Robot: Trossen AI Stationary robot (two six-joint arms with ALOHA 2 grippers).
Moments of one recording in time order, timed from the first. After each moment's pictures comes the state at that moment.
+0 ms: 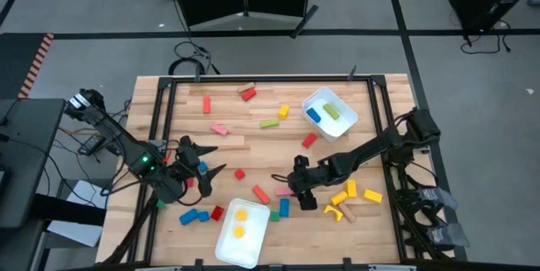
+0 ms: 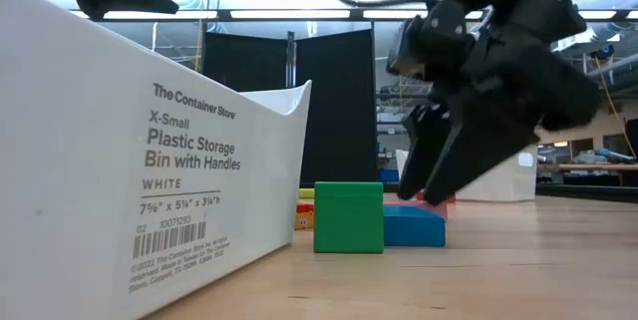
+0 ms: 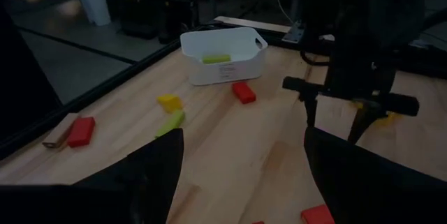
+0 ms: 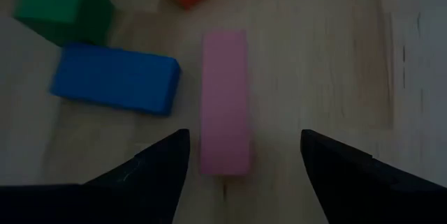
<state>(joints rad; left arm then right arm) -0.72 1.02 0.68 -0.32 -1.11 -0.66 0.30 1.78 0.88 -0.07 0.09 0.20</state>
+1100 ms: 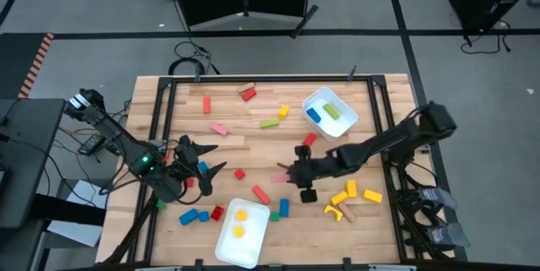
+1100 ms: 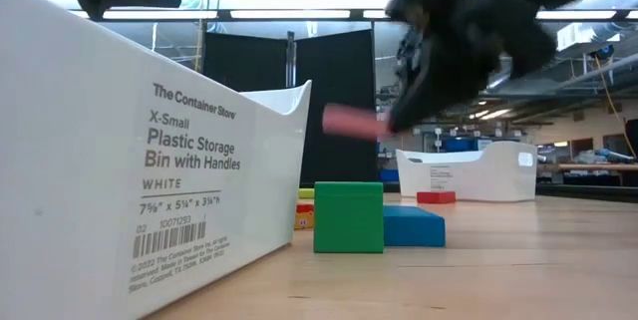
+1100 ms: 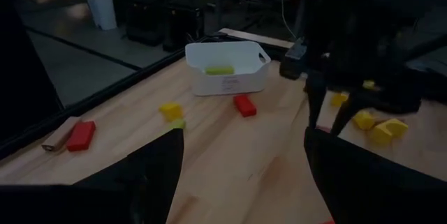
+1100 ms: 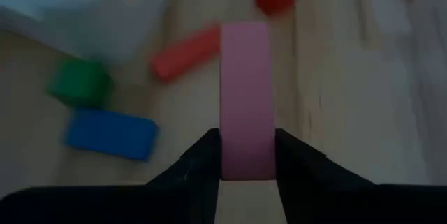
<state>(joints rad) -0.72 1.02 0.68 -0.26 -1.16 -0.66 0.26 1.60 0.88 -0.08 0.16 0.08</state>
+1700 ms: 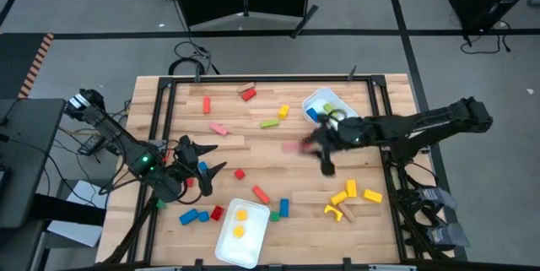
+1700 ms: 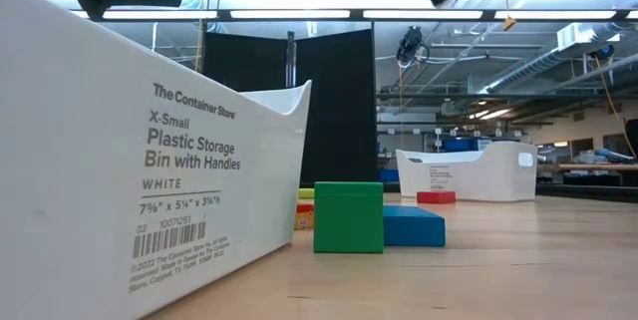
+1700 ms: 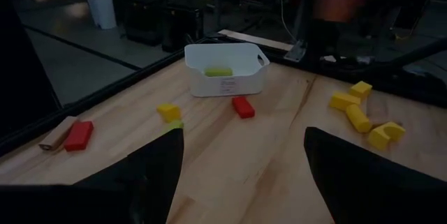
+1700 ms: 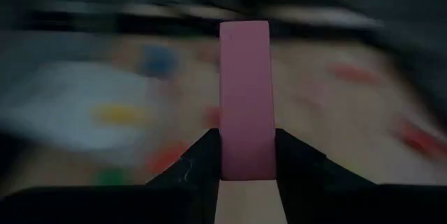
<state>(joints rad) -0.72 1.02 0.68 -0.25 -1.16 -0.67 0.13 1.14 0.88 -0.20 0.13 0.06</state>
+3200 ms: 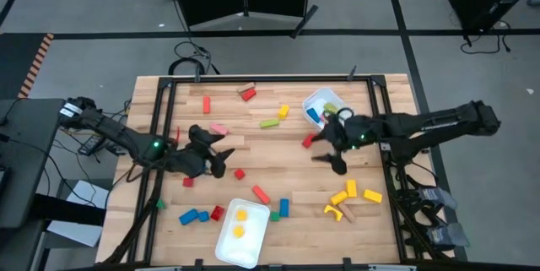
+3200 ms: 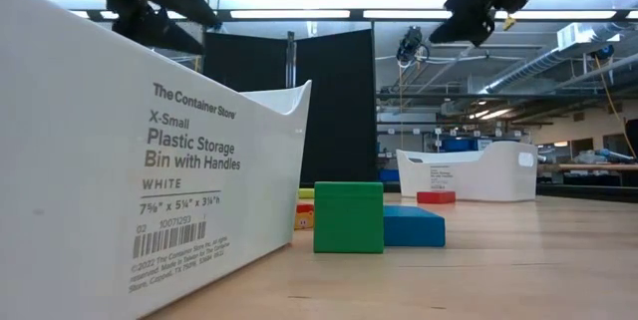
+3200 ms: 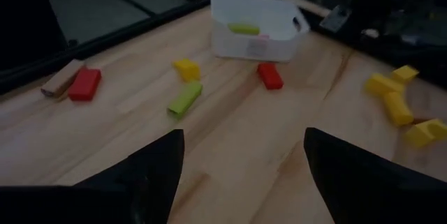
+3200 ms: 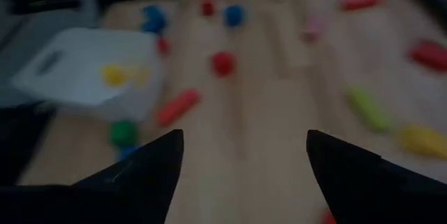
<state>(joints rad) -0.40 1.02 0.68 -0.32 -0.83 -0.75 0.08 1.01 0.76 -0.31 0.00 0.17</state>
